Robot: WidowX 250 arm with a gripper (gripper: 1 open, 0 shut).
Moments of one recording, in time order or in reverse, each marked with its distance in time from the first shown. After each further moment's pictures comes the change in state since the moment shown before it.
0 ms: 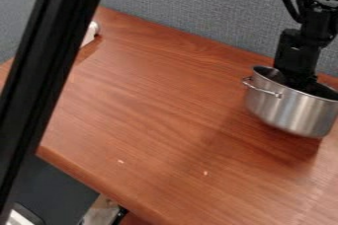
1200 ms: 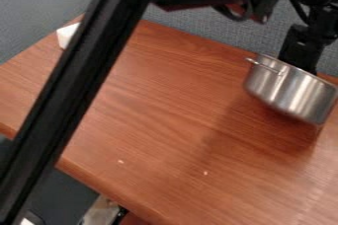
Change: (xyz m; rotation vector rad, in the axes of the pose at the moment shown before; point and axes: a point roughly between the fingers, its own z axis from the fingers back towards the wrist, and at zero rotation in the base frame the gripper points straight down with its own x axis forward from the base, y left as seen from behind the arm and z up) arm 0.009 -0.030 -0.002 0.023 -0.114 0.010
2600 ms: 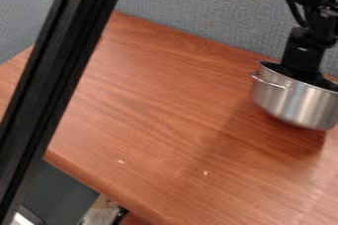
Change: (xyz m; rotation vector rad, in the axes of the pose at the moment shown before) arm -0.018 0.000 0.000 -0.194 0.062 0.106
